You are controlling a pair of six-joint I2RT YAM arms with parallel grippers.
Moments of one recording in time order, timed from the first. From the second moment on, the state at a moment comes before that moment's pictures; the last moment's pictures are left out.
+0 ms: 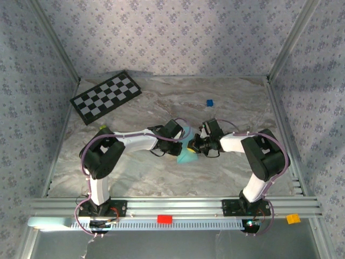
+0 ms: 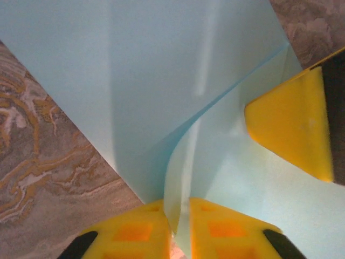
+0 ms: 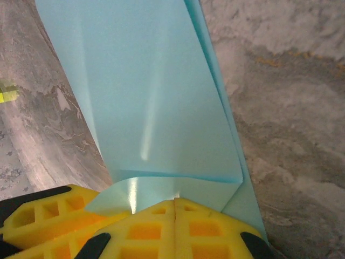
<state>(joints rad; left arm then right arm) -0.86 1.86 1.12 -0.39 0.12 -0.43 0.45 1.71 0.71 0.03 -0.54 0.90</state>
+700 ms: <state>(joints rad) -0.87 1.74 1.11 -0.31 0.32 -0.71 0.45 1.71 0.71 0.03 -0.54 0.90</state>
